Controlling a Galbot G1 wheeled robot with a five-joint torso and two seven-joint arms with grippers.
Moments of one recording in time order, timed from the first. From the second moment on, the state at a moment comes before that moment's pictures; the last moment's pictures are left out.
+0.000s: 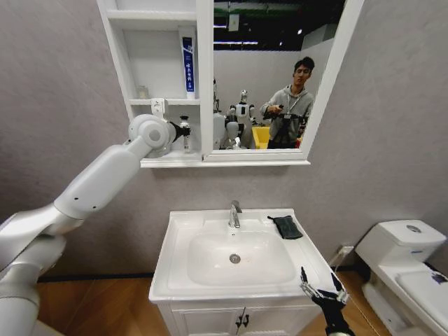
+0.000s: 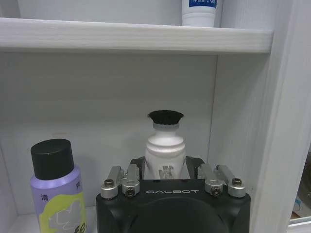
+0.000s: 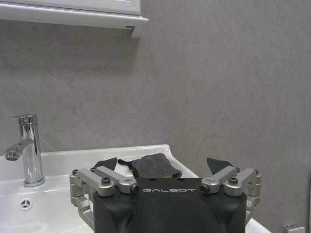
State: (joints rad) left arm -0.25 -0.93 0.35 -1.62 -1.57 0.69 -0.81; right arm -1.89 1.31 0.70 2.00 0.34 0.37 0.16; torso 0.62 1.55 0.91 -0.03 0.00
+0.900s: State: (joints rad) left arm 0.72 -0.42 0.05 -2.15 -0.99 0.25 -0.38; right arm -1.90 1.33 0.68 2.02 0.26 0.35 0.19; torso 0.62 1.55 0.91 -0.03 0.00
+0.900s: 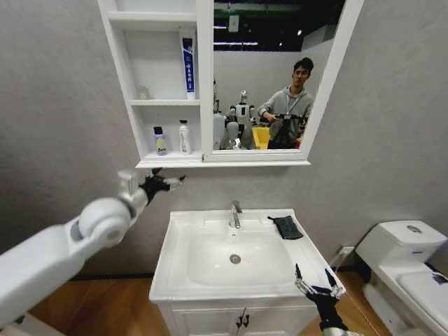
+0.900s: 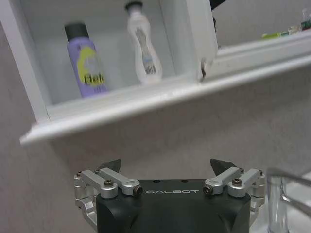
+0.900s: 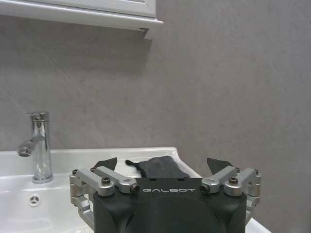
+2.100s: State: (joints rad) left arm 1.92 -1.18 -0.74 -2.33 -0.21 0.05 -0.19; right arm -1.72 0.95 0.81 1.97 0.62 0.07 0.07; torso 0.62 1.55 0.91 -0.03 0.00
